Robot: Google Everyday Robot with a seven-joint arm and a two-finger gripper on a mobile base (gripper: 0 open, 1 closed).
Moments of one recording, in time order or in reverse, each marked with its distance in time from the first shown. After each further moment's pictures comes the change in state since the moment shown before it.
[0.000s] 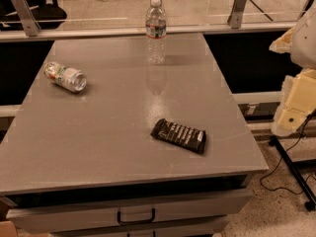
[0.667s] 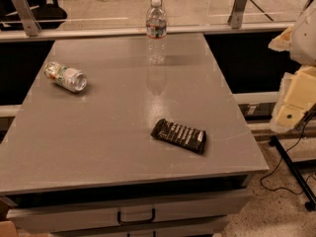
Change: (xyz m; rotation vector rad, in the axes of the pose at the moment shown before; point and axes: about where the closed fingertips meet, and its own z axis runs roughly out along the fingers) arm -0.002 -0.005 0.000 0.002 -0.020 0.008
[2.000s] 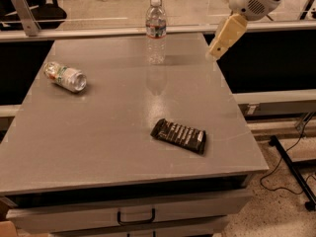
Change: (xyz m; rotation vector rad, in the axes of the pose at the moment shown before) arm -0.114 -0.167 0.048 0.154 -0.340 -0.040
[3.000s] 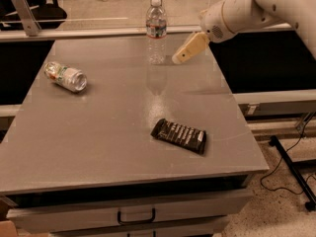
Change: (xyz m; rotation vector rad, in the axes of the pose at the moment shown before) arm -0.019 -0.028 0.107 0.041 -0.254 0.197
